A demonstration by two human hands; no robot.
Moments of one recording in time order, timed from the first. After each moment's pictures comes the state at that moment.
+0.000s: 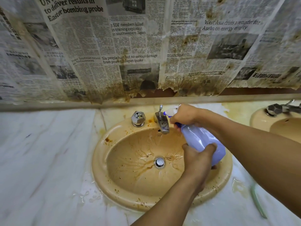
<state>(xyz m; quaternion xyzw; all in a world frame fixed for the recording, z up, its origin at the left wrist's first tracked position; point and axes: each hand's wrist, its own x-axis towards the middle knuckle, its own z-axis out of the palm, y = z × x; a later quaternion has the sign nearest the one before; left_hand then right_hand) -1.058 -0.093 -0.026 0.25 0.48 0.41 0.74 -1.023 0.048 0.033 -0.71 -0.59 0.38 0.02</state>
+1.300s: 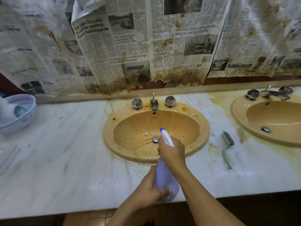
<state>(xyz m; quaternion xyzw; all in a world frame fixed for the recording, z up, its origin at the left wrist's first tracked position) -1.172 -0.302 -0.078 0.59 0.54 0.21 0.56 -1.052 -0.230 -0.022 -0.70 -0.41 0.40 0.43</state>
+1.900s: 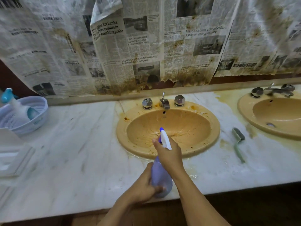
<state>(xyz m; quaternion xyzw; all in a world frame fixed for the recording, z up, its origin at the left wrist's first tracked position) -1.265 -0.300 -0.086 0.62 0.54 0.16 0.55 -1.129 -0.251 -0.031 -0.66 -0.43 0.41 0.46</state>
